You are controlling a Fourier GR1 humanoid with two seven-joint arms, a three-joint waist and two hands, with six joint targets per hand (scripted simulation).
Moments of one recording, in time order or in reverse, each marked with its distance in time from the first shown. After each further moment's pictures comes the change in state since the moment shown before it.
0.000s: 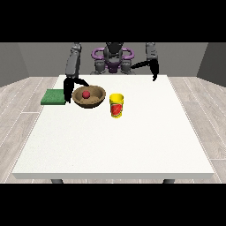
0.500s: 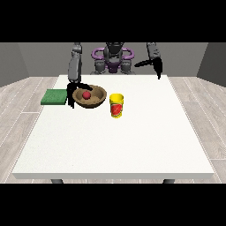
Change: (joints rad) left arm 0.039 0.034 0.027 -0.096 0.012 -0.056 0.016; right arm -0.075 -0.006 0.001 0.180 0.000 -0.007 -0.107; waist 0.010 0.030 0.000
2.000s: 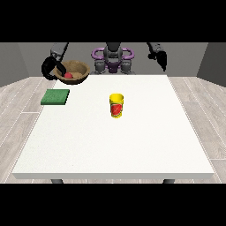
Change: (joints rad) left arm 0.106 0.043 0.119 0.164 0.075 -0.054 -0.023; right arm -0.059 -0.204 0.207 -0.038 0.287 -0.299 0.661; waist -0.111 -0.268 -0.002
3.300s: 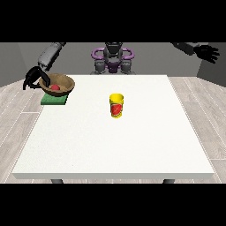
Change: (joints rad) left arm -0.073 0.480 0.442 0.212 0.323 -0.399 -0.174; right arm 0.071 -0.178 -0.191 -0.012 -0.103 0.061 -0.221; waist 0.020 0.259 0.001
